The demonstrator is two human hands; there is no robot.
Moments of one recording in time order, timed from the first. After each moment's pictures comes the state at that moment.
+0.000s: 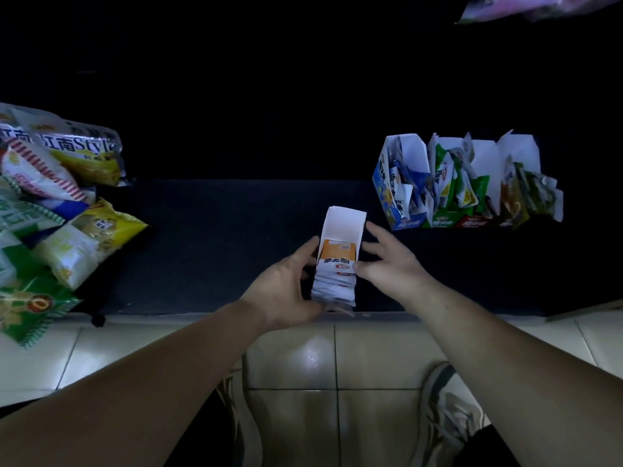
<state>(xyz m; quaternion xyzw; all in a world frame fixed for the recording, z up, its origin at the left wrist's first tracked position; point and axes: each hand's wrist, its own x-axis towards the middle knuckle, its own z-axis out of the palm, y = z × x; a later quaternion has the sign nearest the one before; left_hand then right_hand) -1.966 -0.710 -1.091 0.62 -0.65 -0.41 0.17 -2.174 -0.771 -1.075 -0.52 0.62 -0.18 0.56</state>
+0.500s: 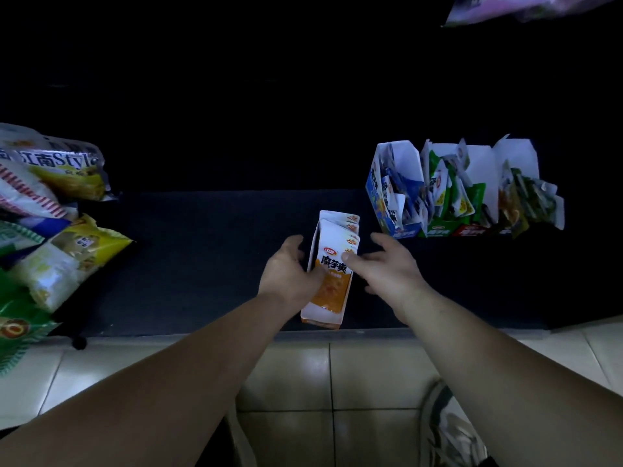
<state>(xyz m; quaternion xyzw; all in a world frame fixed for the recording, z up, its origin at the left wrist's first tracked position) -2.003 -0.764 -1.110 0.74 -0.47 -0.41 0.27 -2.176 -0.795 -1.091 -0.45 0.67 -0.24 0.54</state>
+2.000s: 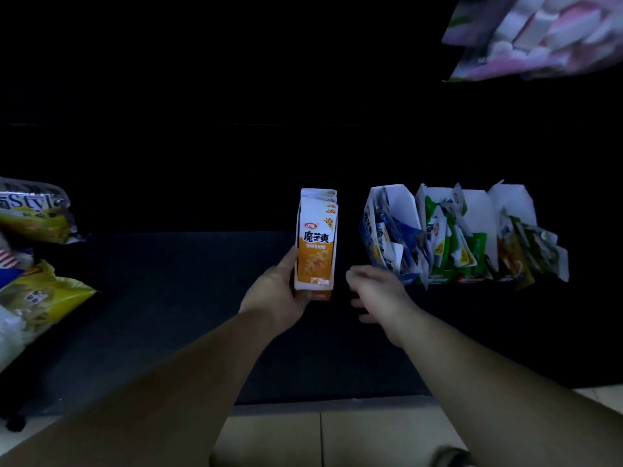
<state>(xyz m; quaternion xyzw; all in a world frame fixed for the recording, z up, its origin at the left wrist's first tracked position) -1.973 -0.835 -1.134 0.70 -0.60 -0.35 0.20 -2.168 -0.861 -1.103 -0.43 0.68 -0.20 0.56</state>
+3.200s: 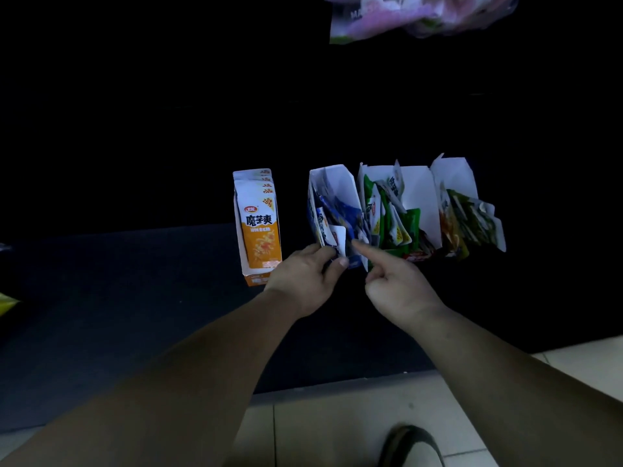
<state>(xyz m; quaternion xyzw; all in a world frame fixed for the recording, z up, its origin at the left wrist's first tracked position) -2.110 -0.881 -1.157 0.61 -0.74 -0.25 0.13 -2.293 -0.853 -1.092 -0.58 0.67 -0.19 0.43</state>
